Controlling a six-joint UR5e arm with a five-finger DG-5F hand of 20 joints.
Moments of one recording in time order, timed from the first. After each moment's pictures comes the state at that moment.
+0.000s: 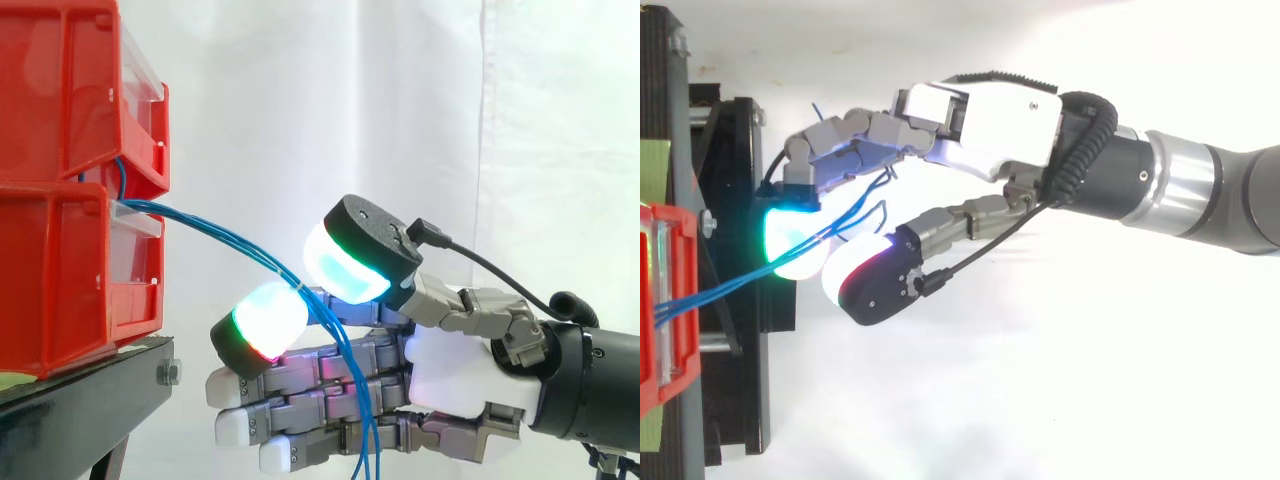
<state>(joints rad) 0.09 -2.40 -1.28 -2.39 -1.34 -0.18</state>
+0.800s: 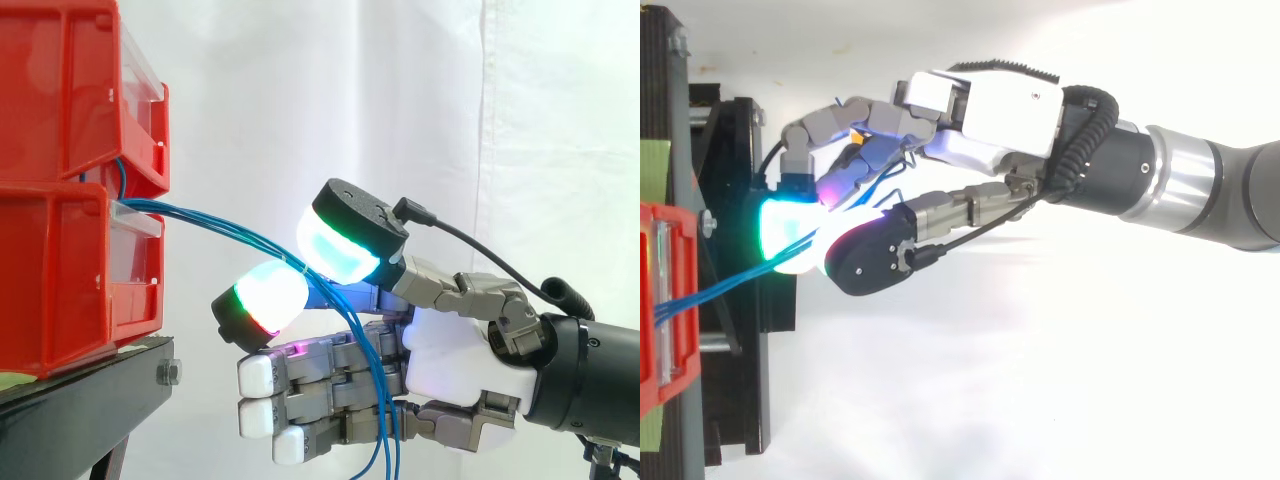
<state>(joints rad) 0.09 -2.40 -1.28 -2.37 -1.35 -0.14</state>
